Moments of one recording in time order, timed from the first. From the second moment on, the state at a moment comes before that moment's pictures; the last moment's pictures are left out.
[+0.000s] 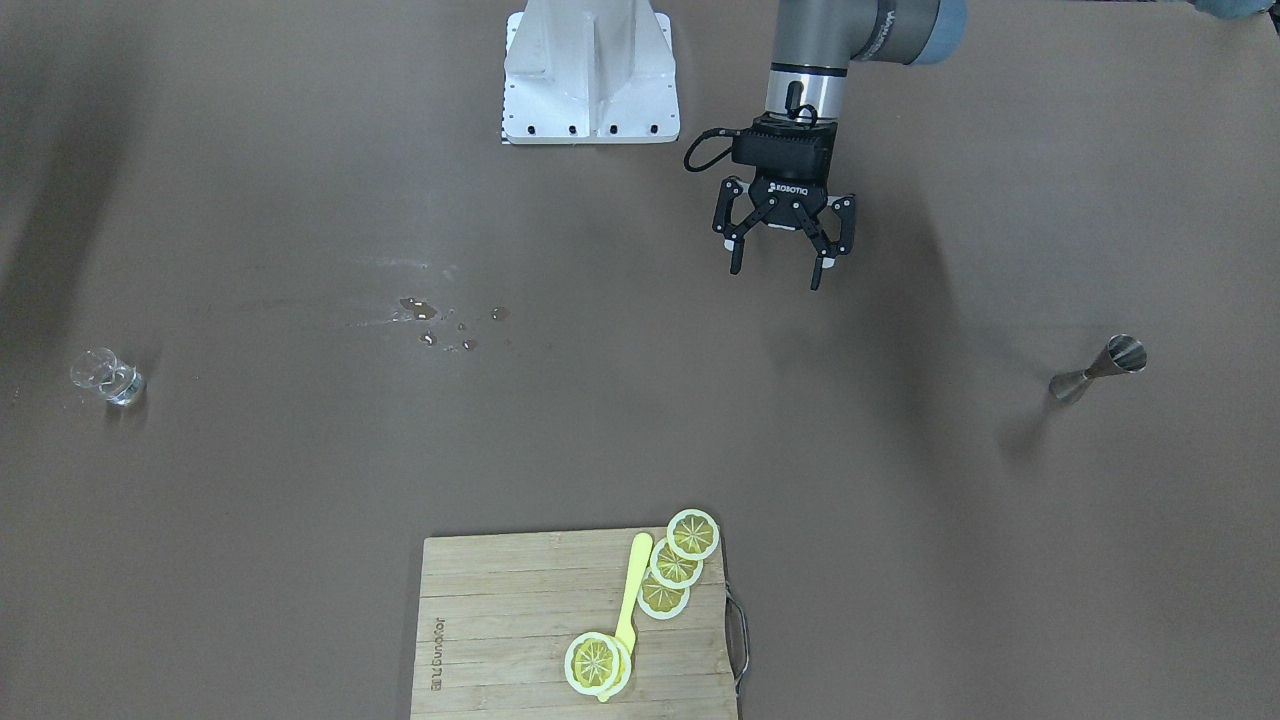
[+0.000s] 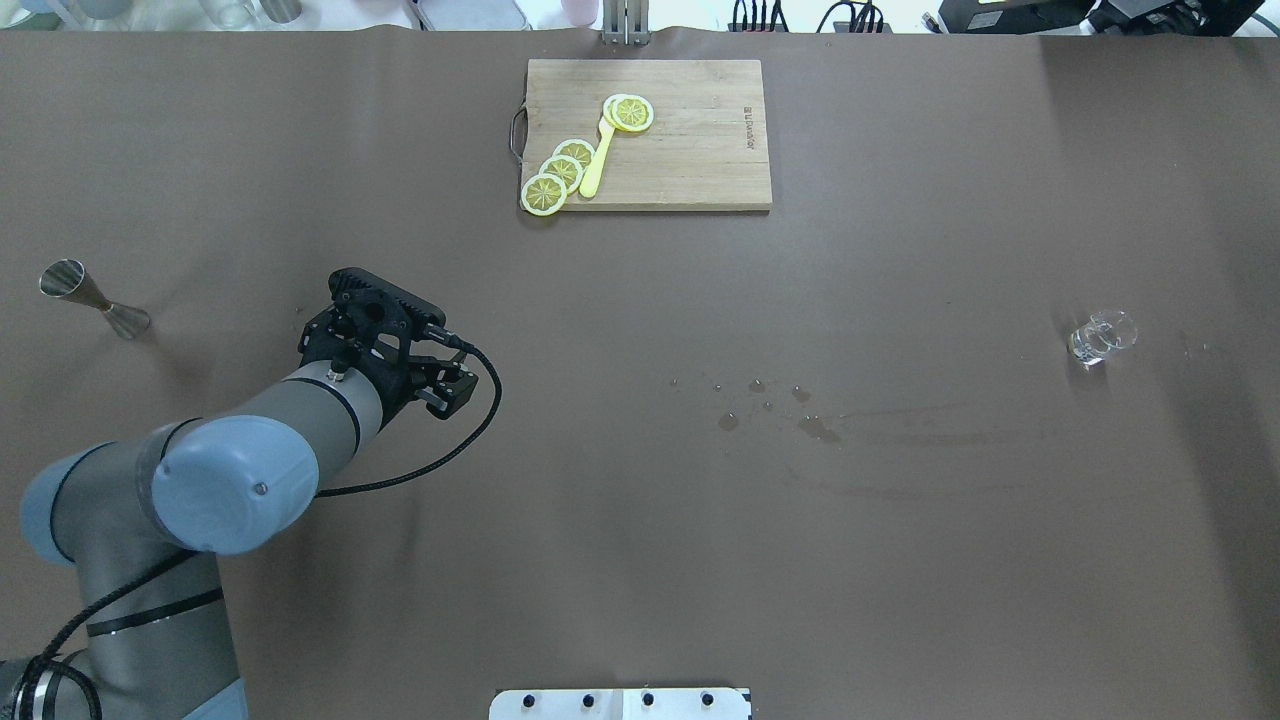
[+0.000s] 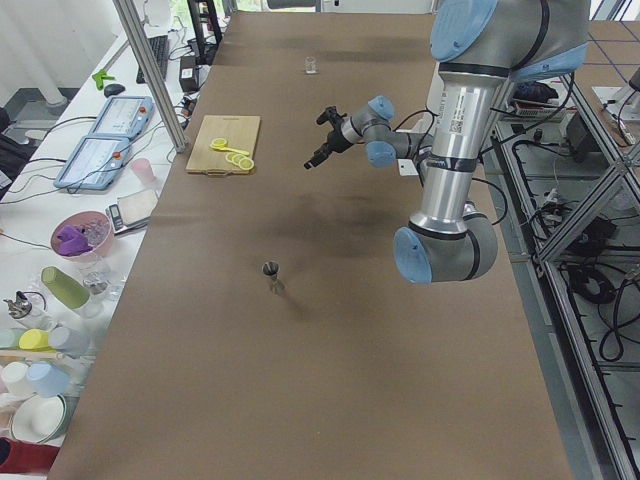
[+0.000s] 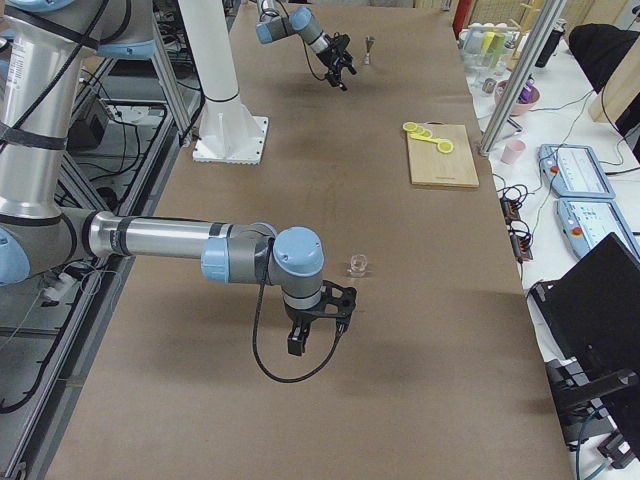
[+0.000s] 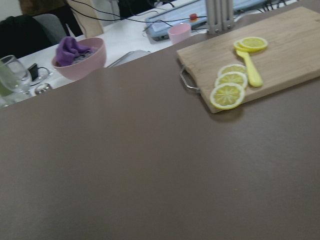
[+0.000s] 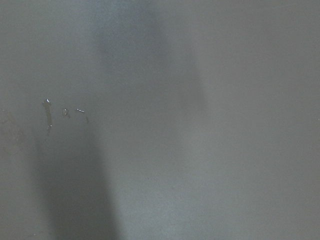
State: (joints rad) left arm -0.40 -1.87 -2.01 -1.87 -1.22 -0.76; right arm 1.60 -1.88 1.86 -1.54 2.28 0.21
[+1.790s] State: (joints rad) left arm -1.32 -1.47 -1.88 -1.88 -2.17 -0.11; right arm 1.60 -1.89 1.88 -1.54 2.29 0.20
